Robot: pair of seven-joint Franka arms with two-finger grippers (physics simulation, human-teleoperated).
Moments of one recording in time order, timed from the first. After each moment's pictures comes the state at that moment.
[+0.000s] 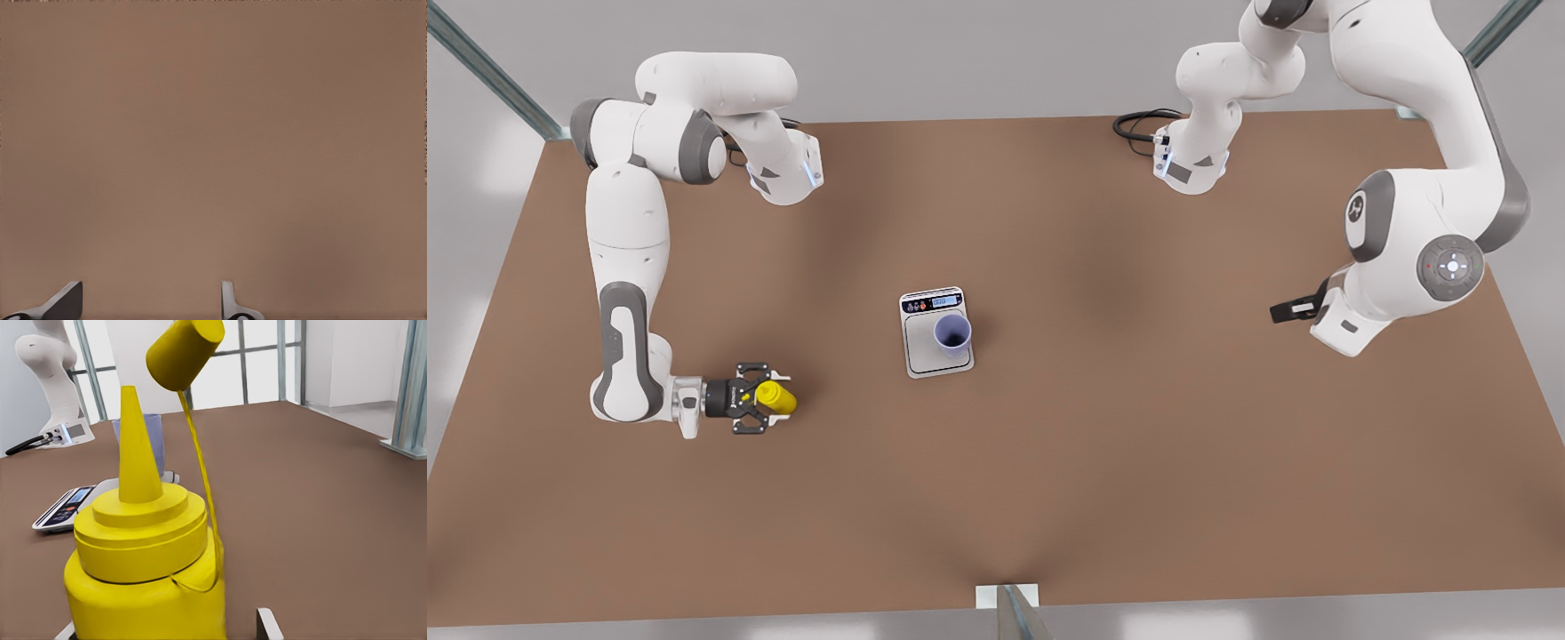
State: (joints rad) left arm -0.01 0.21 -0.06 -1.54 0.07 1.48 -0.22; right arm 0.02 0.82 -0.28 -1.70 1.27 1.57 -2.45
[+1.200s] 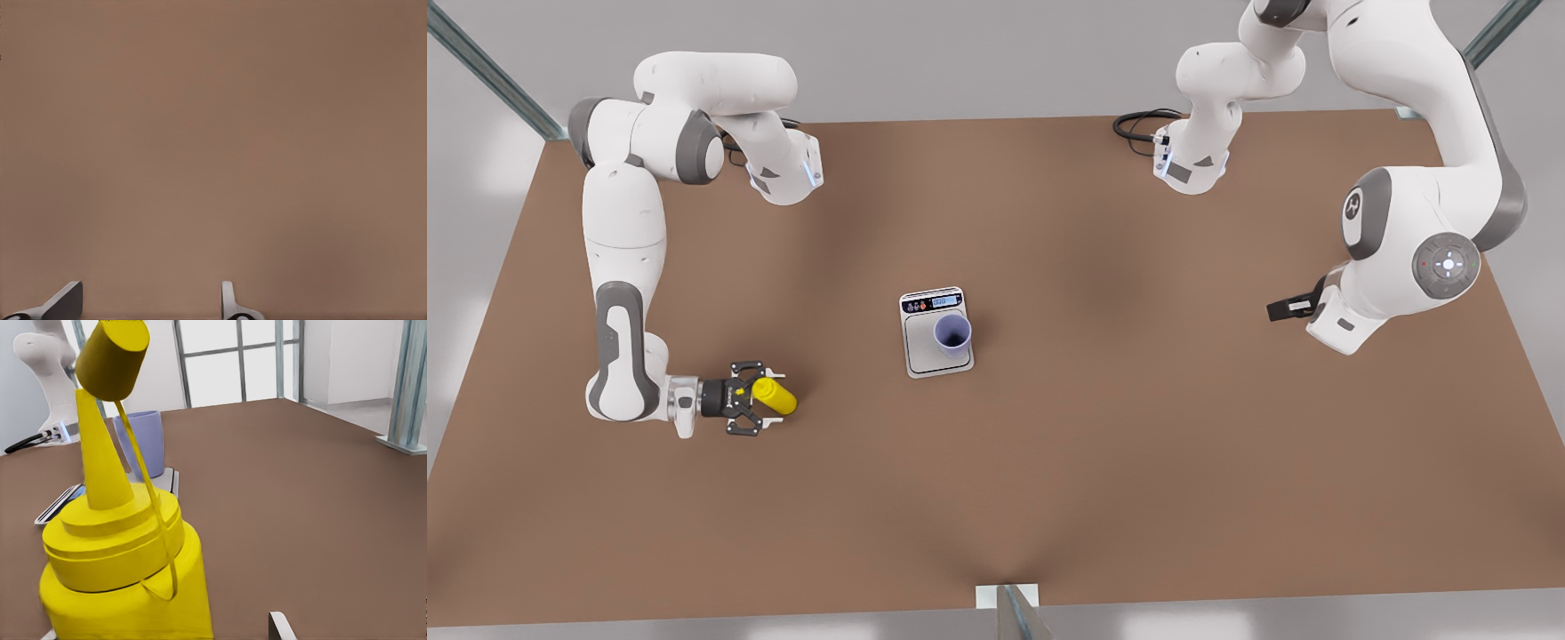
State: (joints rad) left arm -0.02 0.21 -0.06 -1.54 0.07 1.47 -0.23; right arm 0.00 0.81 -0.28 -1.70 1.26 1.58 -2.45
